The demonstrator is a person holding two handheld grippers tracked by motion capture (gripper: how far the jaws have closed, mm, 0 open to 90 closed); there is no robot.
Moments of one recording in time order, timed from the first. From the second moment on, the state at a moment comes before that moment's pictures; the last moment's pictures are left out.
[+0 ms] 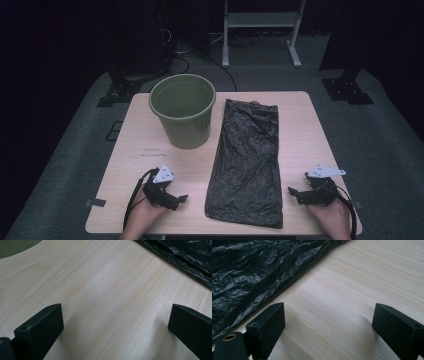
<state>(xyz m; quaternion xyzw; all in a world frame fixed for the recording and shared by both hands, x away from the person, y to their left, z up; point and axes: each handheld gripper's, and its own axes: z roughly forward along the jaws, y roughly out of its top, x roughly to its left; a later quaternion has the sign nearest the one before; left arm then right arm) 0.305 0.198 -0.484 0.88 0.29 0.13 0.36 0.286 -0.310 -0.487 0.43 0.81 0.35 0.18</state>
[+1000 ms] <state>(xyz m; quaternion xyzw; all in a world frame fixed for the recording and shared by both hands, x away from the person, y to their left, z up) 0.304 0.197 -0.484 0.88 0.29 0.13 0.36 0.274 -0.285 -0.474 0.40 0.82 0.39 0.13</state>
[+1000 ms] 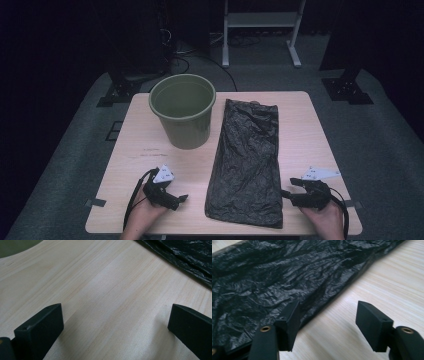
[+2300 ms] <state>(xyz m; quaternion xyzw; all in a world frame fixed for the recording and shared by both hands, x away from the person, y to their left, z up) 0.306 0.197 -0.484 0.88 0.29 0.13 0.36 0.290 -0.312 -0.464 0.42 0.81 0.36 0.18</state>
